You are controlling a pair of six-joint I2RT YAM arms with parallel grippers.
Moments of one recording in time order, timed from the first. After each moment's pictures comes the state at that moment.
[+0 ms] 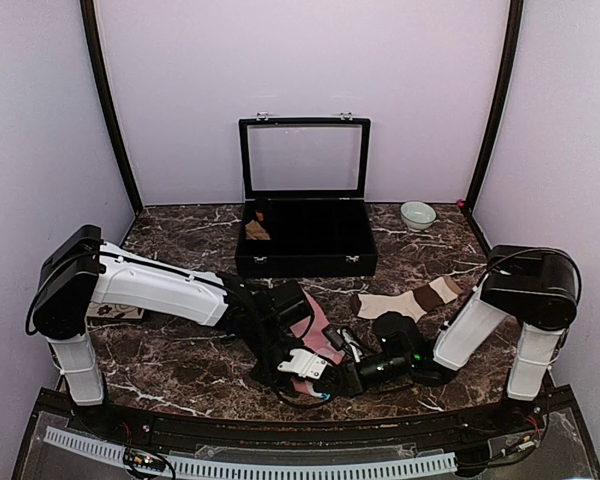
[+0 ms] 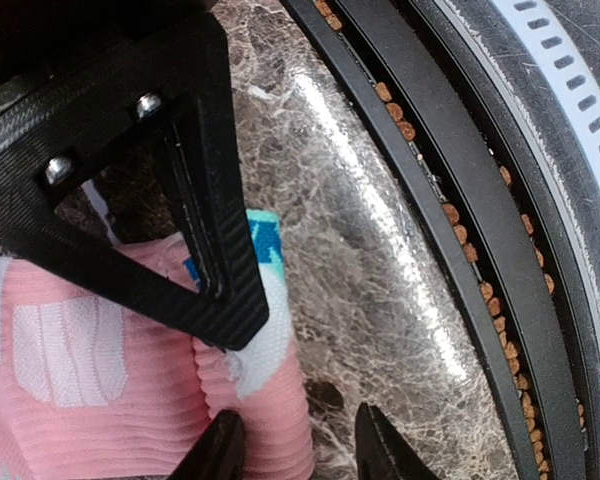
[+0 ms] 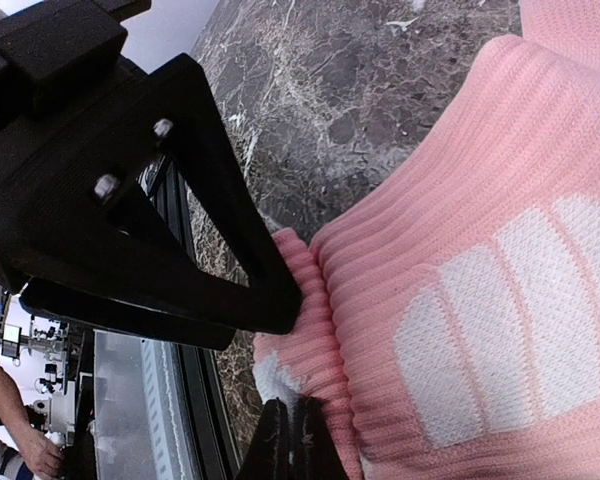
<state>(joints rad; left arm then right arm) -1.12 1.87 1.20 -0.60 0.36 0.85 1.05 1.86 0.42 0.87 -0.57 0.73</state>
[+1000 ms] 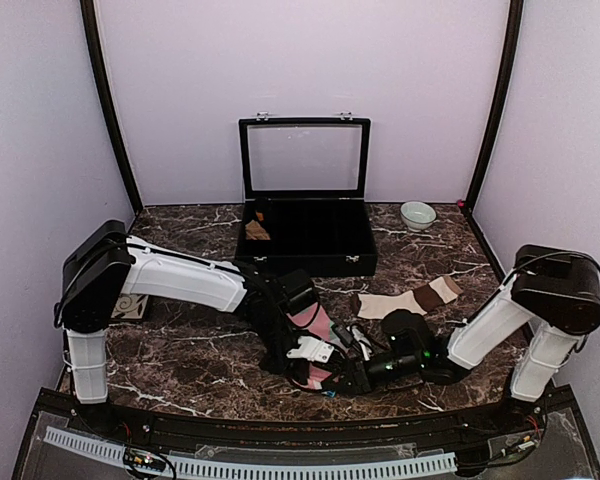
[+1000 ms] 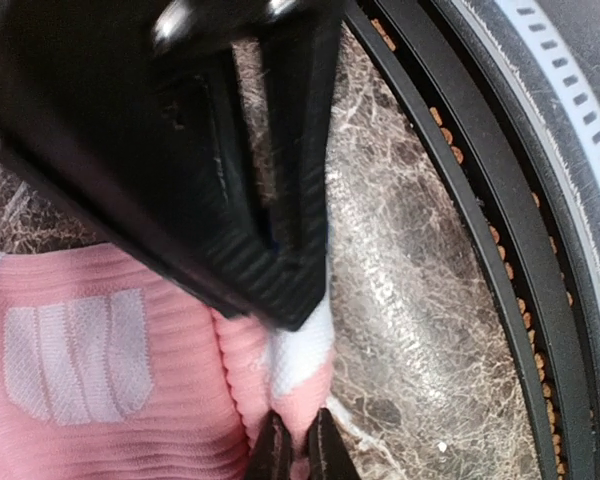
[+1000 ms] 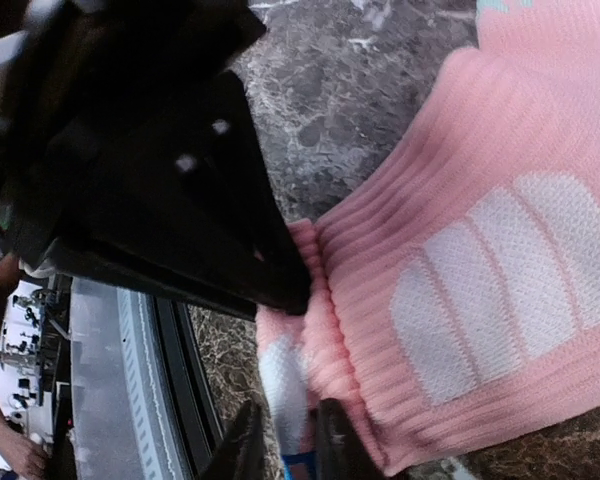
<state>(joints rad) -1.05 1.99 1.31 -0.66 0.44 0.86 1.05 1.75 0.39 0.76 -0.50 0.68</state>
